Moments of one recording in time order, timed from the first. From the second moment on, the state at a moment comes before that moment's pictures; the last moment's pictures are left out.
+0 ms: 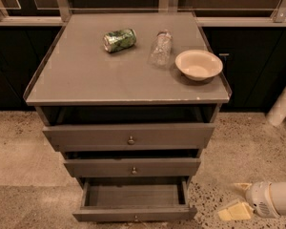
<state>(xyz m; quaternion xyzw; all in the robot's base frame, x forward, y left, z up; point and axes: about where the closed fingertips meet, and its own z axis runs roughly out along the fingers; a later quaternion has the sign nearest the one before) 0.371 -0.285 0.550 -0.30 0.88 0.27 0.24</state>
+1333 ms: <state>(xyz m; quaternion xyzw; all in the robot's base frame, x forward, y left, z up) 0.387 -0.285 0.466 -0.23 0.89 0.33 0.21</state>
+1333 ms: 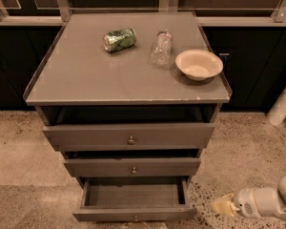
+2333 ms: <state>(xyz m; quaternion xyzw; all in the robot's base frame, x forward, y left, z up) 0.366 -0.255 0.299 -0.15 0.89 0.42 0.09</state>
